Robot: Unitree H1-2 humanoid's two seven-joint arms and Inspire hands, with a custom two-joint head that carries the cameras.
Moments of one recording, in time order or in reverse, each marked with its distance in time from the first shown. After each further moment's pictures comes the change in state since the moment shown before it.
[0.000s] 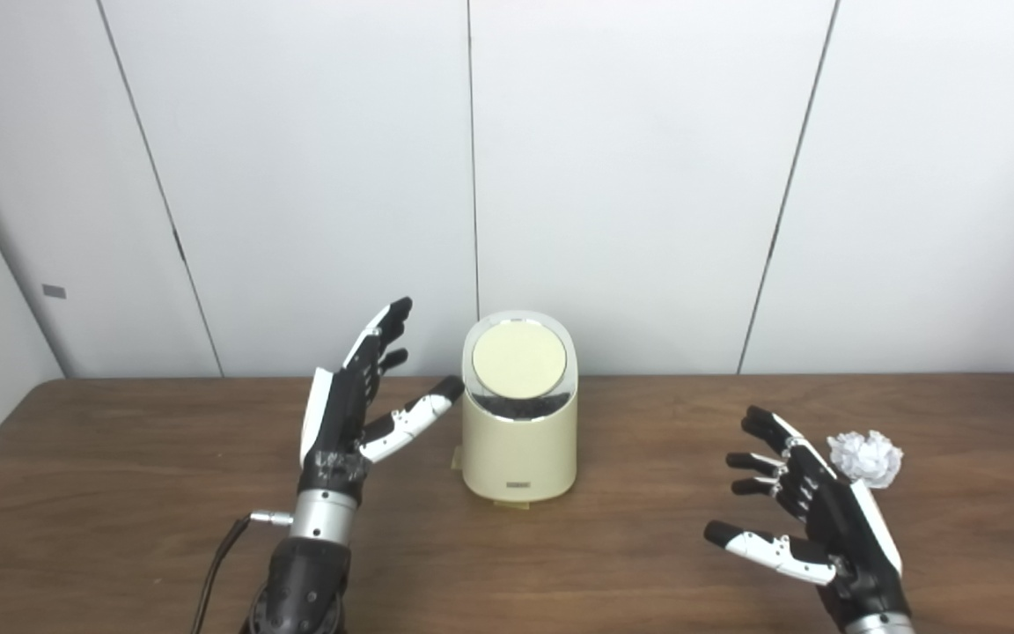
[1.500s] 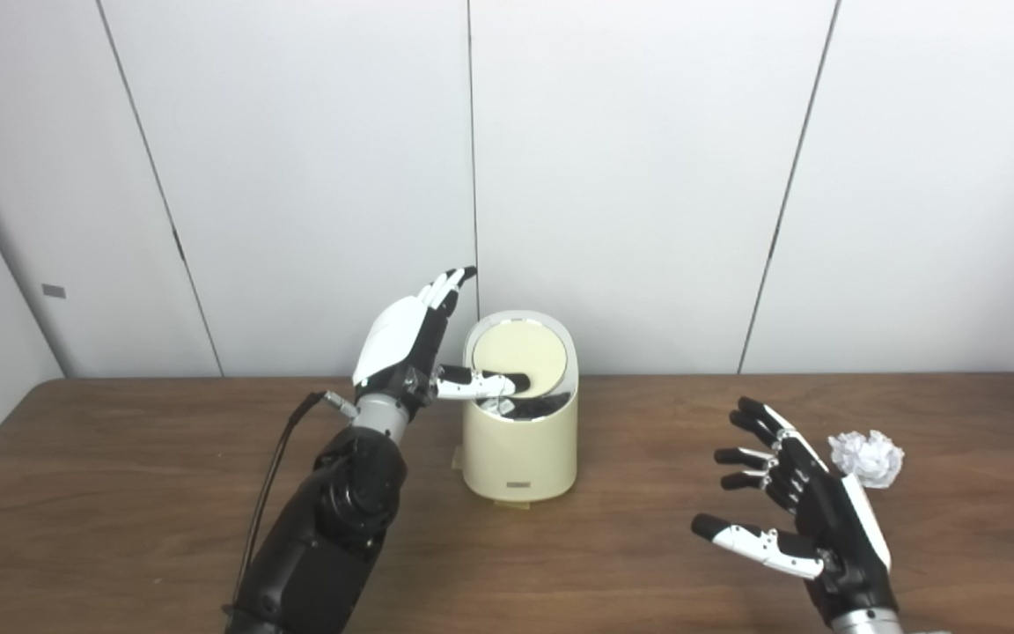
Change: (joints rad) left arm -0.270 0.118 -0.250 0.225 0.407 0.272 0.010; right arm -0.001 0.033 0.015 -0.039 -0.021 0.003 -0.028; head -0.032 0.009
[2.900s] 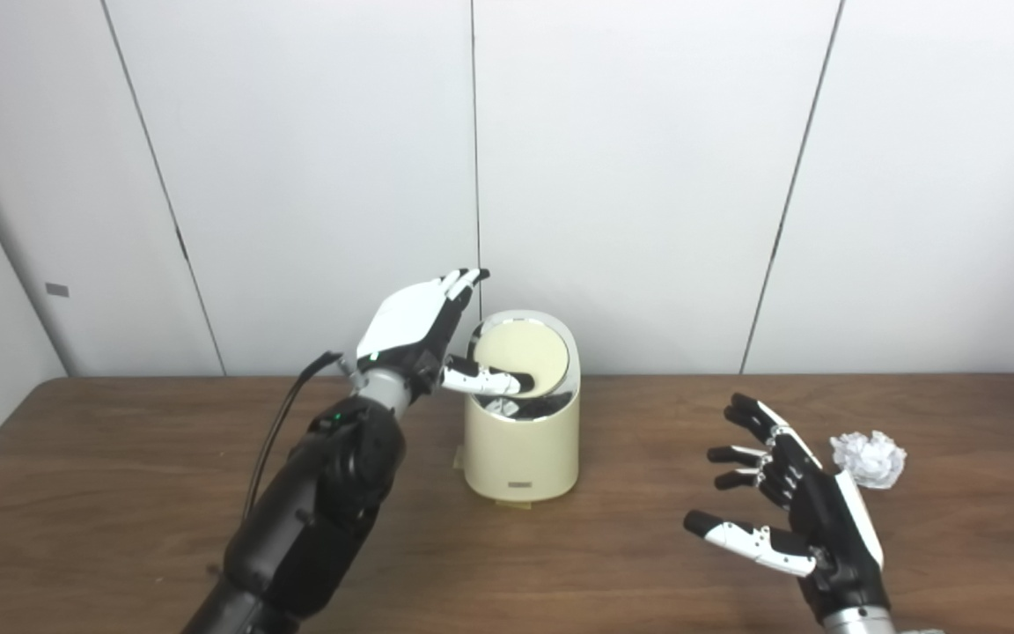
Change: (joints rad) left arm 0.001 0.034 -0.015 -0.123 0.029 0.097 -0.137; right arm -0.003 0.018 0.006 0.002 -0.024 0.003 -0.010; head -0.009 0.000
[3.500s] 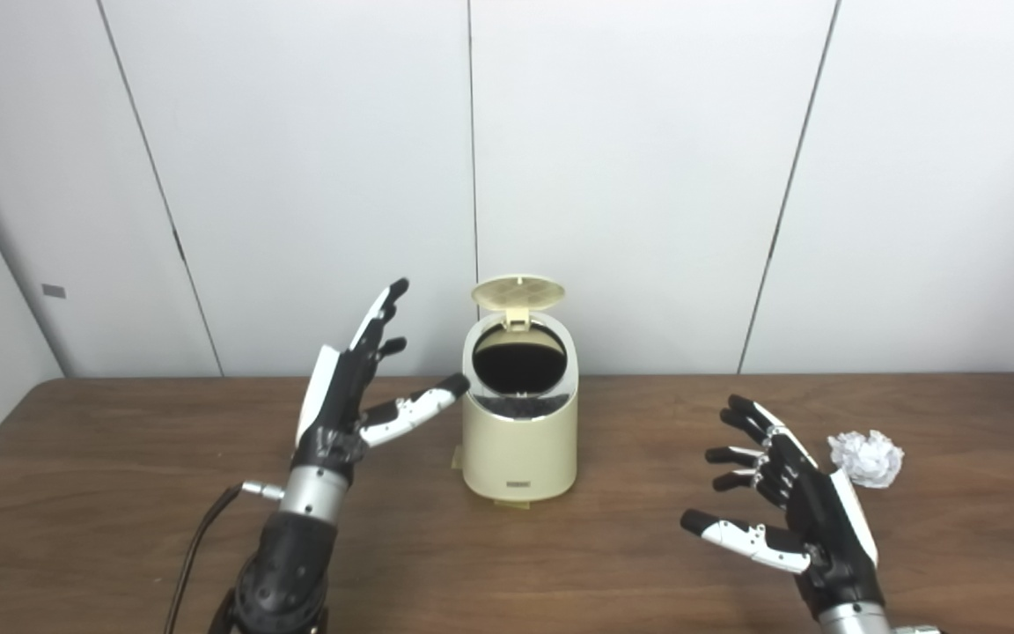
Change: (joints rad) left arm 0.283 -0.074 0.247 -0.086 -0.439 -0.356 0.105; right arm -0.013 -0.006 -0.003 0.034 0.000 -0.015 -0.008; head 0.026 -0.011
